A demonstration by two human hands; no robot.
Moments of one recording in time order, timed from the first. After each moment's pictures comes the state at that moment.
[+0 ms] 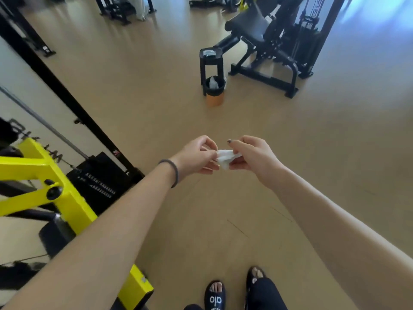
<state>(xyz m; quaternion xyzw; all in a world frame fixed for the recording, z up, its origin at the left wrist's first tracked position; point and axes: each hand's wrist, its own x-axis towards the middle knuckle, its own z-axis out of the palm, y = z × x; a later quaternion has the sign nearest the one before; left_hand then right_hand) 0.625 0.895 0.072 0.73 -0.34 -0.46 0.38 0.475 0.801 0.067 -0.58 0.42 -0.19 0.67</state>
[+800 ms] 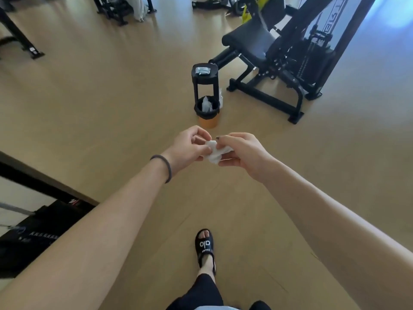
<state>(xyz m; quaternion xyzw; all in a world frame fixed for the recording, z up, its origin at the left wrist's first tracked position) 0.781 0.502 0.060 0.74 -0.35 -0.39 0.42 0.636 0.400 0.059 -0.58 0.37 -0.12 0.71</state>
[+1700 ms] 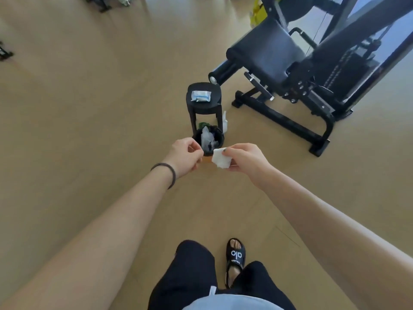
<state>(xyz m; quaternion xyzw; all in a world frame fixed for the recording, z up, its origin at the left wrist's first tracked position) 1.139 0.043 -0.004 0.83 -0.30 -0.34 0.32 0.986 -0.071 -0.026 -0.59 0.46 -0.07 0.66</state>
